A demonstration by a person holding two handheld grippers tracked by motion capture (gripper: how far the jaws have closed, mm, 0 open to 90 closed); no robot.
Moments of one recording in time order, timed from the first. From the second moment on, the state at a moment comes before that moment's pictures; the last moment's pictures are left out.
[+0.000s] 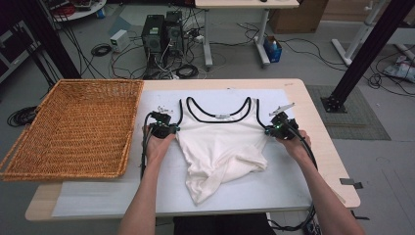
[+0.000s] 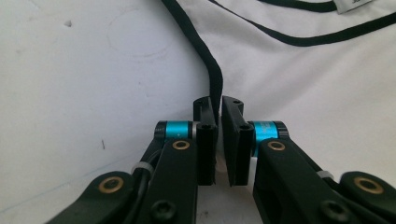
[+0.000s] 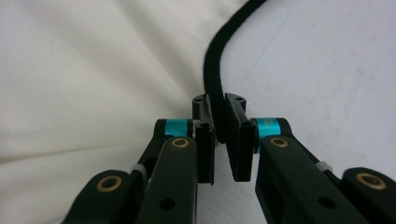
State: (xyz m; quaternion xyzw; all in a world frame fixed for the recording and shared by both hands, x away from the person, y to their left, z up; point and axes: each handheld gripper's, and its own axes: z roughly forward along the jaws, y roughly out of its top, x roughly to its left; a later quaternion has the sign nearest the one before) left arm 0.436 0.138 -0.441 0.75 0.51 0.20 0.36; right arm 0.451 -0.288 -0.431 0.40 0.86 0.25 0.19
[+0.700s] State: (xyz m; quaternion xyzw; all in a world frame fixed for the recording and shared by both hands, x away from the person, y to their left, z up) left arm 0.315 0.101 -0.424 0.77 0.43 0.17 0.44; right arm 0.349 -0.219 -0.423 0.32 0.88 0.33 0.10
